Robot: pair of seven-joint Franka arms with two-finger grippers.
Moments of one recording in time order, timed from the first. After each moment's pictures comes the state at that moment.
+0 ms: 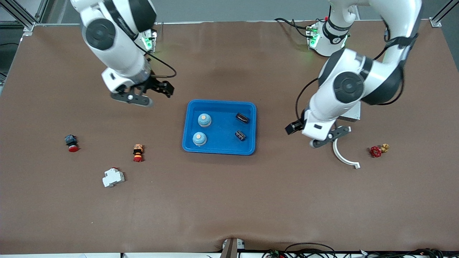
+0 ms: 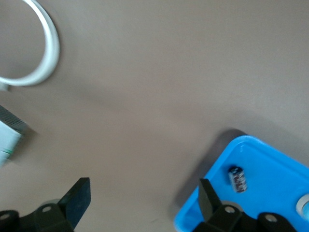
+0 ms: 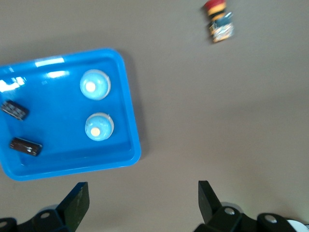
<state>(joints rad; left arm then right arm) -0.10 0.36 -0.40 -1.72 0.06 1.99 -1.00 0.61 0.03 -0.09 -1.98 0.10 1.89 0.69</state>
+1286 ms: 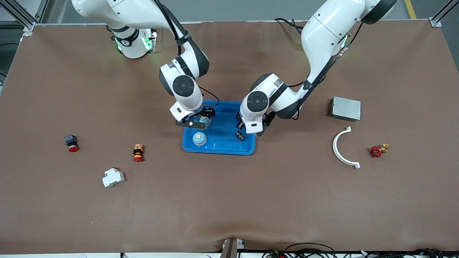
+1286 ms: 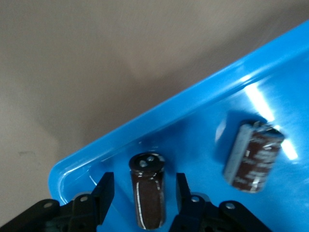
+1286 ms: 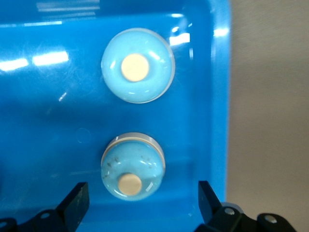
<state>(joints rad) -0.40 0.71 -0.40 -1.74 0.06 2.28 -1.73 0.78 0.48 -0.09 -1.99 0.17 2.38 0.70</state>
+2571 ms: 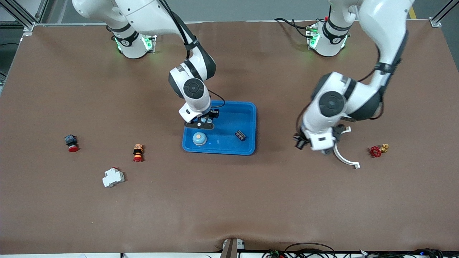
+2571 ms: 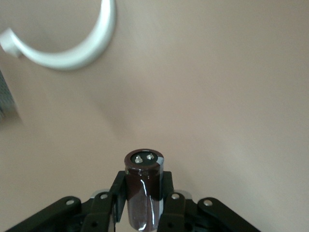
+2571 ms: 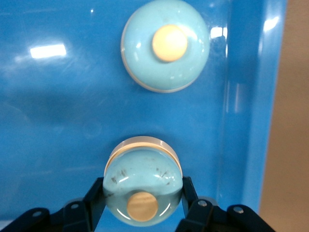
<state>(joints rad) 0.02 0.40 -0.39 -1.88 0.25 2.18 -1.42 0.82 0.50 -0.09 -1.94 0.17 2.32 0.70</state>
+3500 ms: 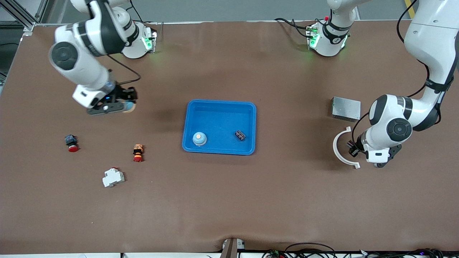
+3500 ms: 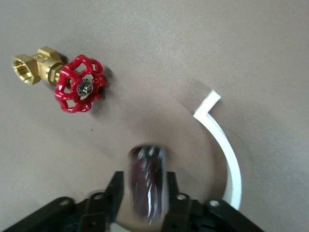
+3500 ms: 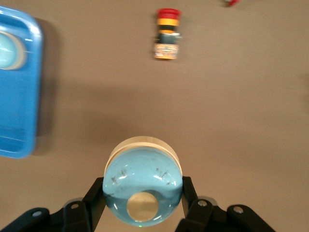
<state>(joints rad) 0.37 0.55 -0.38 -1.94 0.44 2.30 -1.04 0.29 -0.12 -0.13 -2.29 -0.01 2.05 -0.01</state>
